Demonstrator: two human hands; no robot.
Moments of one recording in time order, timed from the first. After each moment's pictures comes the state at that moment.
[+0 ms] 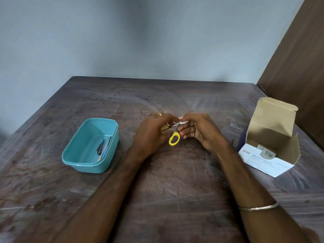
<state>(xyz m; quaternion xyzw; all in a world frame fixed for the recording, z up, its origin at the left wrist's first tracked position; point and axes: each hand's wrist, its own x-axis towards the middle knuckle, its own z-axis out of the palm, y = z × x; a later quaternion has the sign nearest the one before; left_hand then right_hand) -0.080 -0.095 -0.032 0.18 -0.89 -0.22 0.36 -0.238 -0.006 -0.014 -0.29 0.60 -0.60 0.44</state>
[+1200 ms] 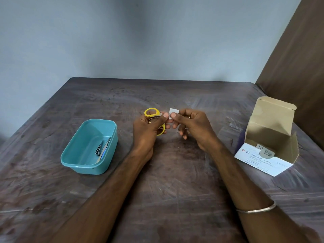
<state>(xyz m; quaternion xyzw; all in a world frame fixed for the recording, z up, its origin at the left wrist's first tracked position) -0.091 -0.079 -0.026 0.30 -0.51 -0.67 0.44 -0.229 -0.010 -0.020 -0.41 0.62 -0.60 0.32</state>
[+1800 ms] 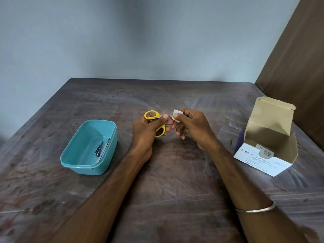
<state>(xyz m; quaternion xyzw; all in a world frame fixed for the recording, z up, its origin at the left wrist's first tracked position) -0.089 -0.080 -0.026 0.32 -0.52 -0.68 0.41 -0.228 -0.014 -0.020 -0.42 0.62 -0.58 0.31</state>
